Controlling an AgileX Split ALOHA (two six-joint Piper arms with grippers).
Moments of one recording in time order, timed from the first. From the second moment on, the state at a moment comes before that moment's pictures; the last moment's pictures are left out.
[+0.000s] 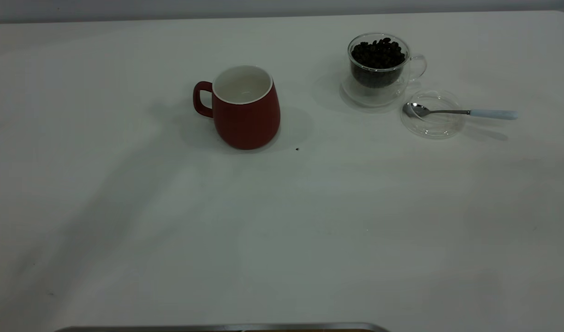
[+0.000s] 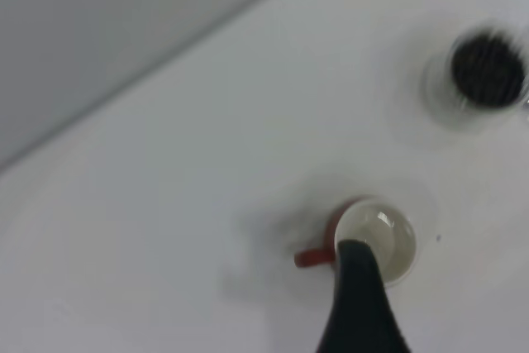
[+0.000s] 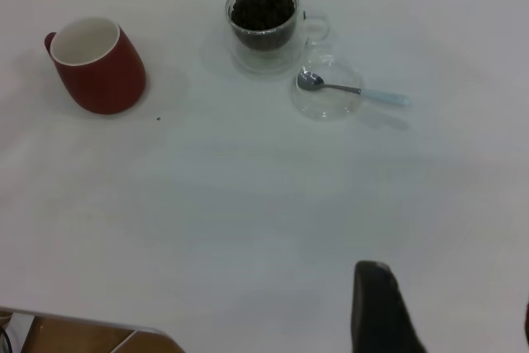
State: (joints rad) left arm -0.48 1.85 -2.15 0.02 1.17 0.11; right arm 0.01 -0.02 -0.47 0.11 1.11 0.00
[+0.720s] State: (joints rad) left arm -0.49 0.90 -1.00 0.01 1.17 0.00; right arm 0.01 -0.02 -0.47 0.11 1.11 0.00
